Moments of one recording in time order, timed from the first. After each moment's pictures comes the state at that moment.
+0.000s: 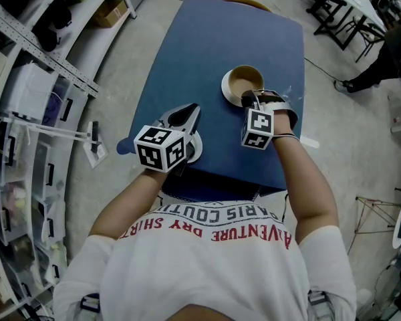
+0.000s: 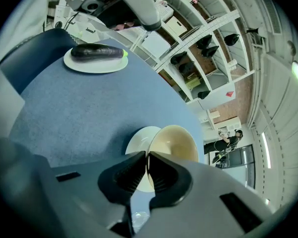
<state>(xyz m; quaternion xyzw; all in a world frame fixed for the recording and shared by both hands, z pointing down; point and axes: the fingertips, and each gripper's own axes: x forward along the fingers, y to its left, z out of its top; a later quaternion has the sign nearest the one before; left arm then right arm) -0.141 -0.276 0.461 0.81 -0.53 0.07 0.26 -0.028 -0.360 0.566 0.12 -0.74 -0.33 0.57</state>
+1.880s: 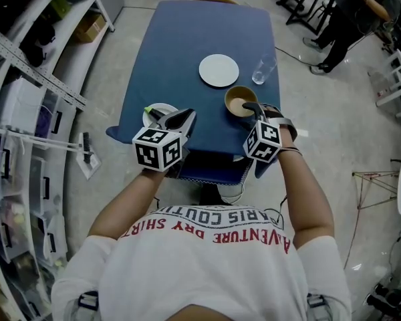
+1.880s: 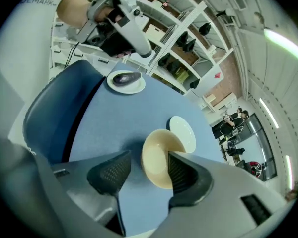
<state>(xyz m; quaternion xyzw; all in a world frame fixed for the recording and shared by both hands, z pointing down) -0.088 -0.202 0.463 0.84 -0.46 0.09 0.27 0.049 -0.231 0.554 0.17 -0.80 -0.20 0.54</state>
